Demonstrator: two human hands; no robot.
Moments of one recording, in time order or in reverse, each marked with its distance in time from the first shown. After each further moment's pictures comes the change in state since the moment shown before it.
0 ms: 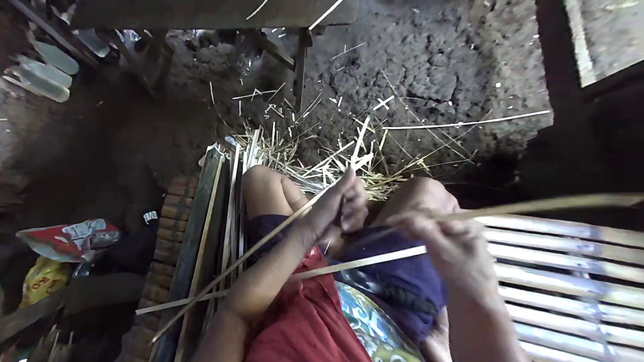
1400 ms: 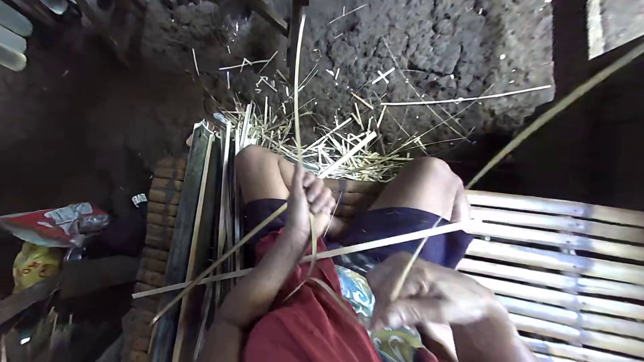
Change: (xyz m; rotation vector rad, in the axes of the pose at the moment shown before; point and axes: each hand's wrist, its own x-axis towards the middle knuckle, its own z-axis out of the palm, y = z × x) left_hand -0.030 -0.017 -0.006 -0.330 0.563 0.228; right_hand -0.023 0.001 0.012 0.445 -0.913 0.100
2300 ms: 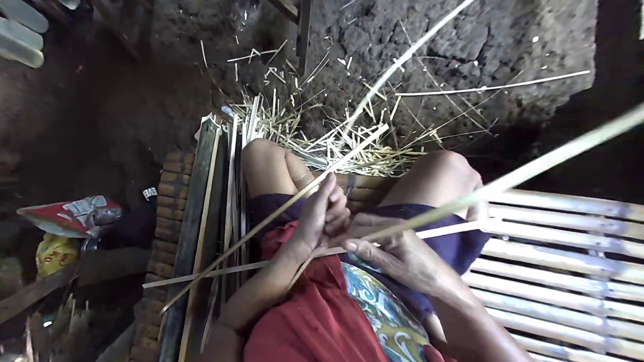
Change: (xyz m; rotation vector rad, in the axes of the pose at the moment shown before) left_hand -0.018 0.000 -0.011 0.323 -0.138 -0.158; right_hand 0.026 0.013 0.005 -0.356 0.458 0.126
